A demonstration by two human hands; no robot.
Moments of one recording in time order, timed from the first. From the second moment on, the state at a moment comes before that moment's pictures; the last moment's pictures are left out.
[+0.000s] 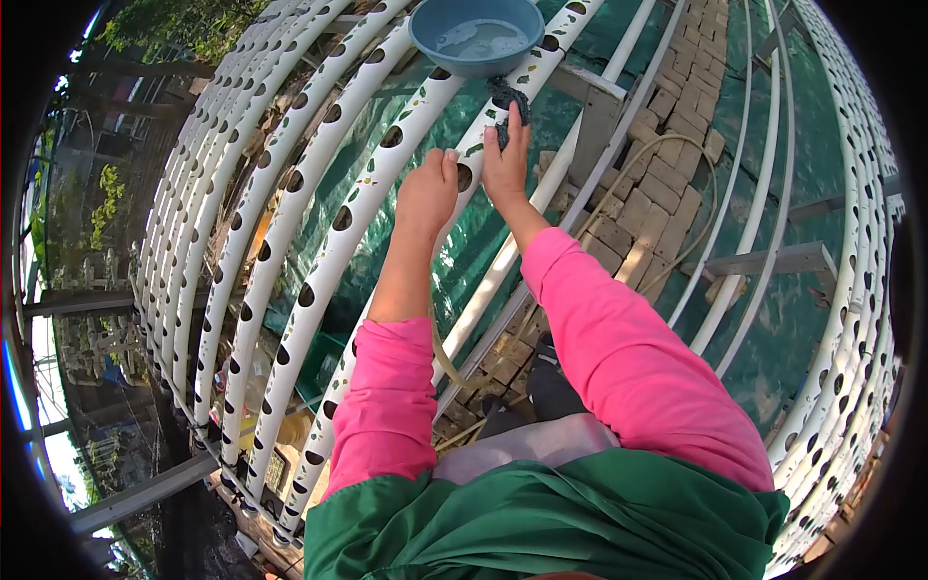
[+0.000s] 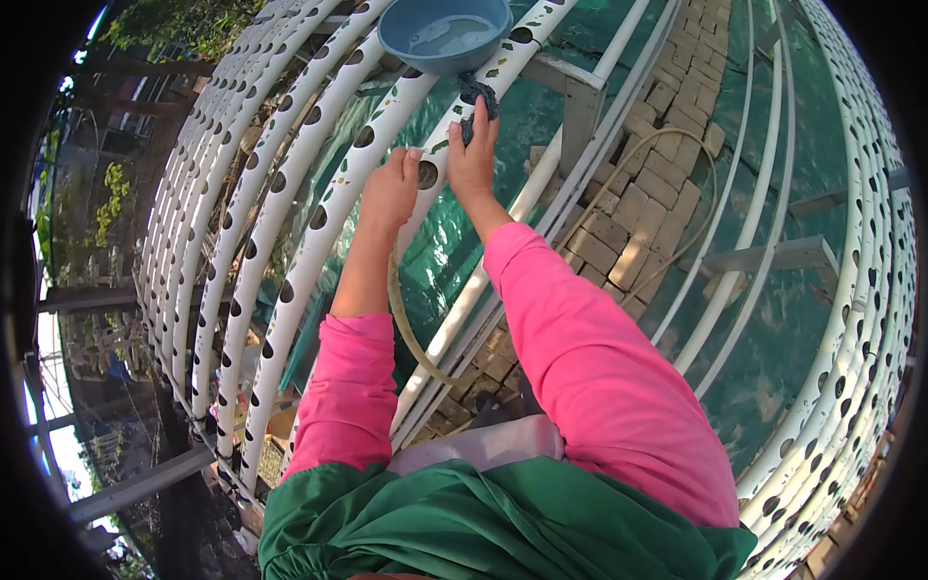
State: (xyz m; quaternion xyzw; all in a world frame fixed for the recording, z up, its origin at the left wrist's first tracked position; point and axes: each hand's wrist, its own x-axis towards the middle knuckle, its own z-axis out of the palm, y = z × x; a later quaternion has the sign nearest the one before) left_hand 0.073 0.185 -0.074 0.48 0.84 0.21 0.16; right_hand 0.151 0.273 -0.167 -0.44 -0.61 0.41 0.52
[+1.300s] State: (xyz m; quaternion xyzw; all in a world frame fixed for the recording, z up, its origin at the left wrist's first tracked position) left_hand 0.060 0.044 -0.060 0.44 0.86 0.22 0.13; right_hand 0.131 0.090 -0.161 -0.38 -0.10 0.88 0.28
